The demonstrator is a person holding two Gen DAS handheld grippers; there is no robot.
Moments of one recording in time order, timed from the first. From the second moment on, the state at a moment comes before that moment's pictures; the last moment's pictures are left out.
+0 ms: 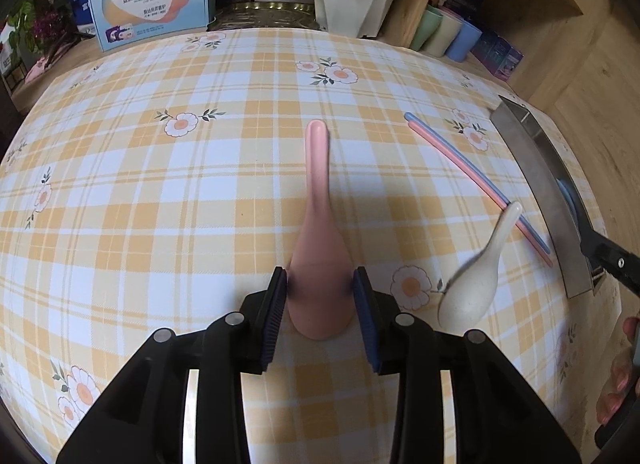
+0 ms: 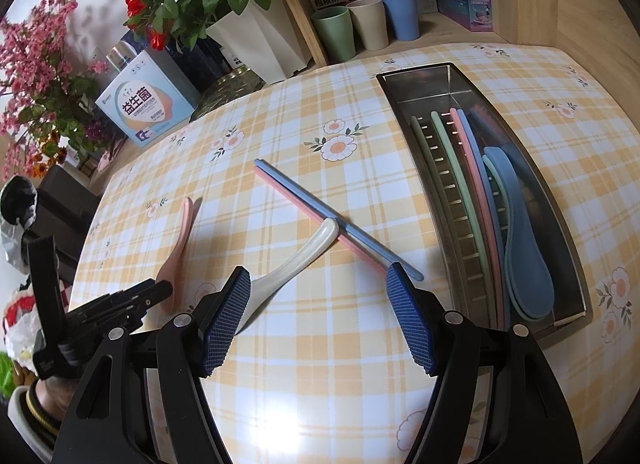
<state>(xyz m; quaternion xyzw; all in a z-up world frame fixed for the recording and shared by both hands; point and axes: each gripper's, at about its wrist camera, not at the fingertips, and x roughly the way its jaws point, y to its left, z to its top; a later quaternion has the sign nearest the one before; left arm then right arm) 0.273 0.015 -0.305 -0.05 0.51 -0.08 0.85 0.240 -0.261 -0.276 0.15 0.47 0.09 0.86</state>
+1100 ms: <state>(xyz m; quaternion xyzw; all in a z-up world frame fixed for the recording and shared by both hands) 0.259 -0.014 -0.301 -0.05 0.53 -0.18 0.83 0.240 -0.269 -0.279 0.16 0.47 0.09 0.86</state>
